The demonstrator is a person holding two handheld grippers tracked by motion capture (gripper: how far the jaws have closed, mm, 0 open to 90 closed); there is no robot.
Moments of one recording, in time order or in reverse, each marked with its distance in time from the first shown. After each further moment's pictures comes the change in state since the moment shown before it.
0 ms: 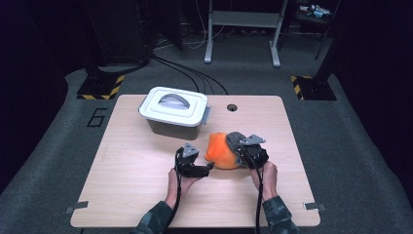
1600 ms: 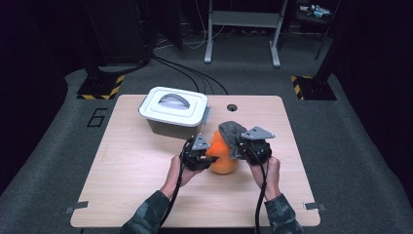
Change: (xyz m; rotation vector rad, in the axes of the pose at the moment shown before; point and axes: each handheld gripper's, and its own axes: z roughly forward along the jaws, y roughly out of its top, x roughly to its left) left arm -0.019 0.052 -0.014 0.100 -0.129 0.296; right arm 0.007 0.040 -0.062 -0.165 0.080 -0.017
